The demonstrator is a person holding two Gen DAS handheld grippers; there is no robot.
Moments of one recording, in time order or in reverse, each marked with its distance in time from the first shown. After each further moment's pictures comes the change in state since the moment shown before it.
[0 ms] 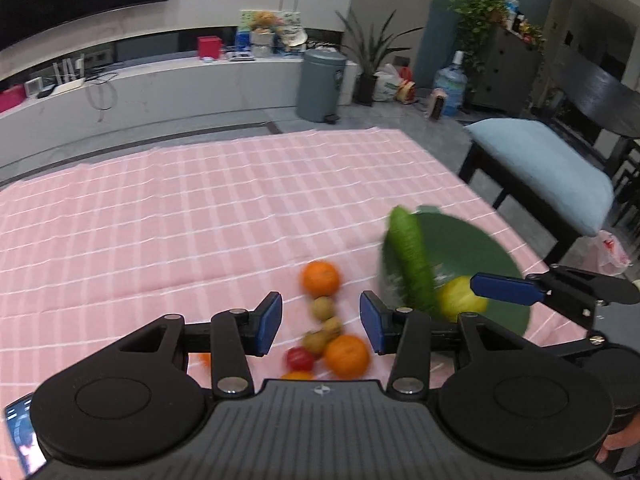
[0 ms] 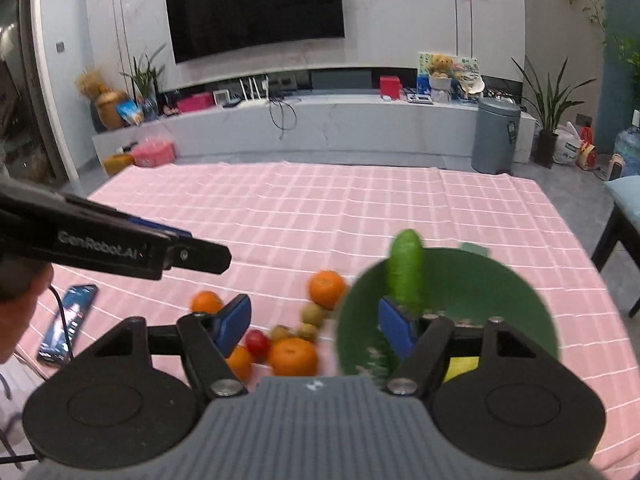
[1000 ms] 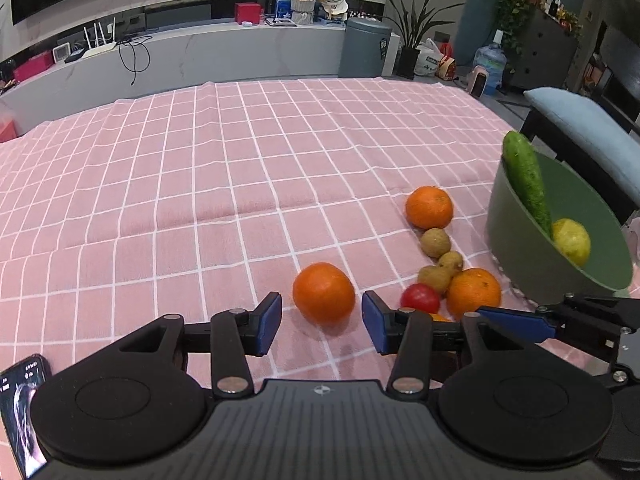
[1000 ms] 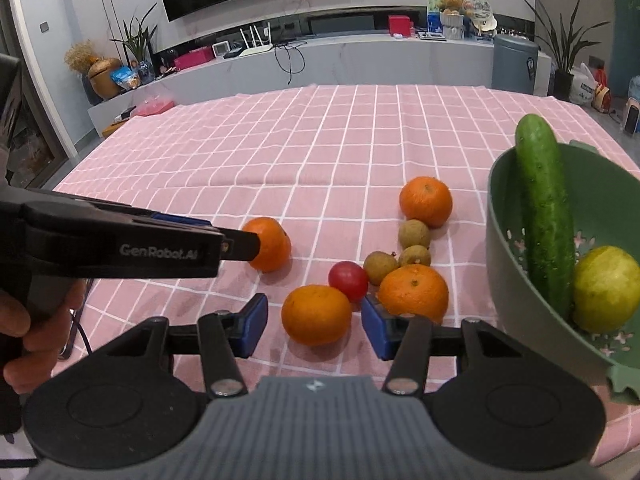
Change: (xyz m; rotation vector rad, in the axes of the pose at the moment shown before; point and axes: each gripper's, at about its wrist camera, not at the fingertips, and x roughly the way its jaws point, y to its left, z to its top) left arm 0.054 0.075 -0.057 -0.028 0.061 0.075; right arm 0.080 0.067 -0.047 0.065 0.166 0.018
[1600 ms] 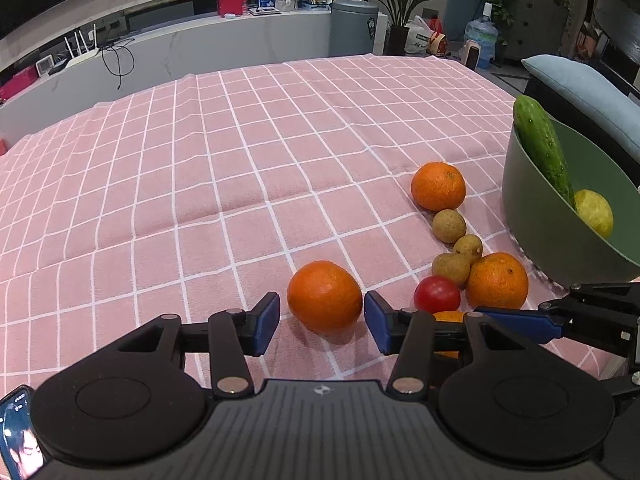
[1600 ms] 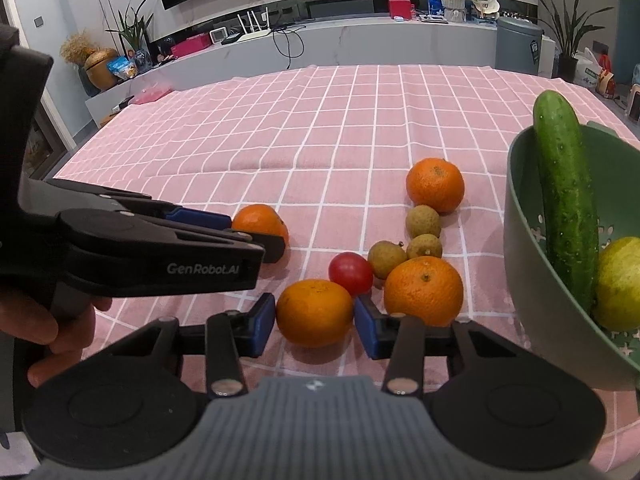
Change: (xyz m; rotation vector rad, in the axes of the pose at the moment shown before) left arm 0.029 -0.005 0.003 0.078 0.044 0.004; right arm 0.019 -0.001 0.000 0.015 0.046 0.010
